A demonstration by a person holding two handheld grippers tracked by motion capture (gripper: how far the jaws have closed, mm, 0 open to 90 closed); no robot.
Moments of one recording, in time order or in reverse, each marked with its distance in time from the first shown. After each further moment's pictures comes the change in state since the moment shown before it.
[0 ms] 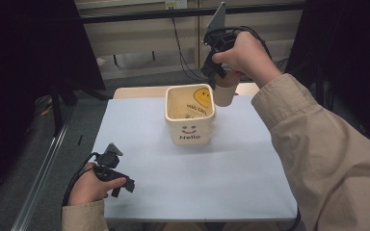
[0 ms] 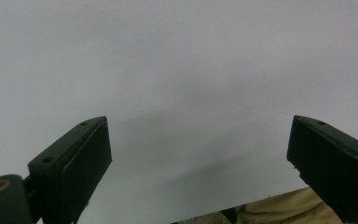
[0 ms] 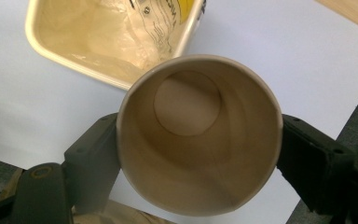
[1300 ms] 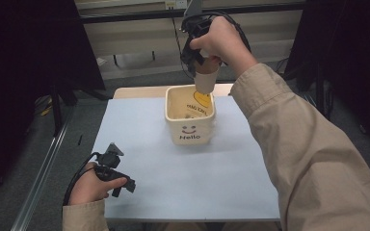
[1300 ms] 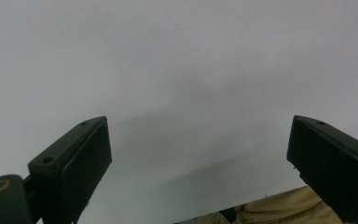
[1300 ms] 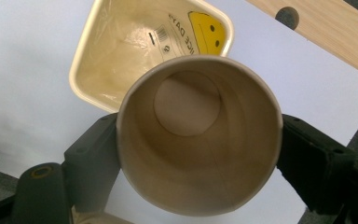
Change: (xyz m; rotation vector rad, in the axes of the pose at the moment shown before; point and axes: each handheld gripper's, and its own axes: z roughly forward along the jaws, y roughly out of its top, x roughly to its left) left arm -0.002 0.001 0.000 -0.003 -0.003 0.011; right arm 0.030 0.048 -0.013 -0.031 -0.007 -0.046
